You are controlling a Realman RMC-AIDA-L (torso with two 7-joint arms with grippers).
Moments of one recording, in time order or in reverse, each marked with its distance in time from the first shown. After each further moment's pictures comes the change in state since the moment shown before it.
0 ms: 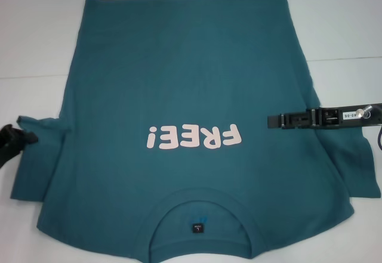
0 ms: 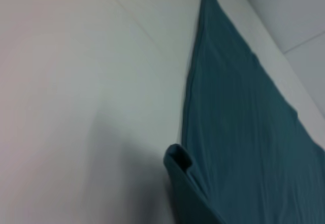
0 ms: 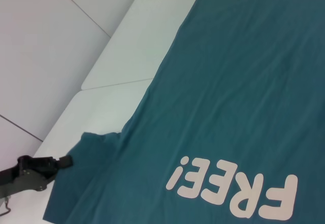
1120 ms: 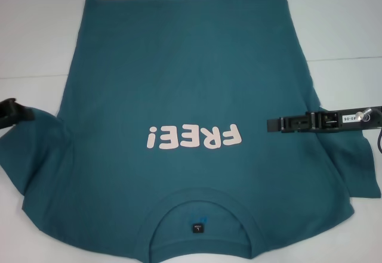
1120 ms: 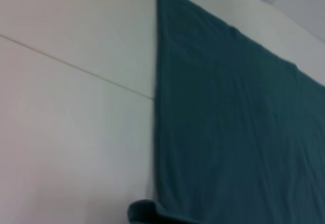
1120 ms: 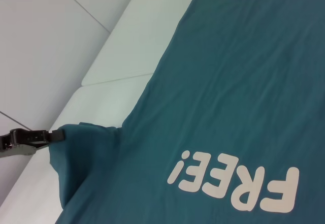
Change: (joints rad) left arm -0.129 0.066 0.078 0.118 0.234 0.077 -0.040; right arm -0.001 0.000 -0.003 0.006 -0.005 -0.005 0.007
